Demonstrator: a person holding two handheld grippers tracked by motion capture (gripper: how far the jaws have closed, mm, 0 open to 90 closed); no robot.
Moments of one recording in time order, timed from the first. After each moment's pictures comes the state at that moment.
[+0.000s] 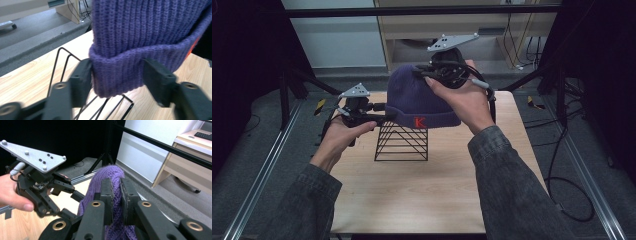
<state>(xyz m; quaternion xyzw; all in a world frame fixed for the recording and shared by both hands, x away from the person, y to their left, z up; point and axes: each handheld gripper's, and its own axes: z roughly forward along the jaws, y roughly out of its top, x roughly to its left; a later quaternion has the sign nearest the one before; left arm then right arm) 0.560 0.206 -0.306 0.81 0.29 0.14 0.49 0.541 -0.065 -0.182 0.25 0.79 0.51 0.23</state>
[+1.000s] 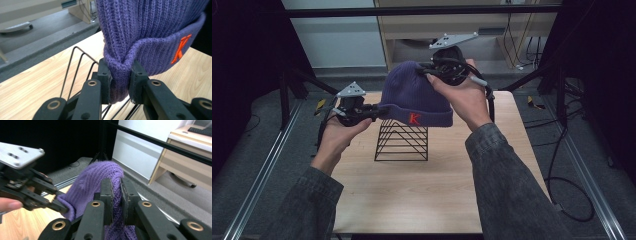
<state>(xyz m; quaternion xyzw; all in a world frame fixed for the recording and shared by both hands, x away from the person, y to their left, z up) 0.552 0.217 -0.296 0.80 0.32 0.18 0.47 0.559 -0.067 -0.191 0.28 0.78 0.51 0.24</state>
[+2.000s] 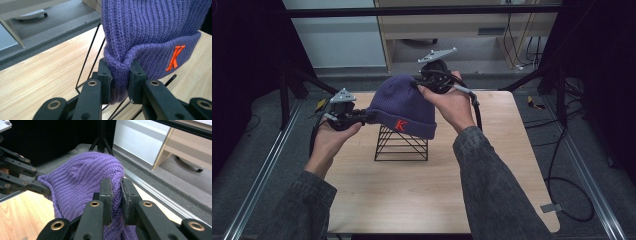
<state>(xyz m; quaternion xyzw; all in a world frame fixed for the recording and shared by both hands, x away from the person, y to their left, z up) 0.558 0.246 -0.323 0.80 0.36 0.20 0.44 0.592 -0.044 -0.243 0.30 0.80 0.47 0.21</state>
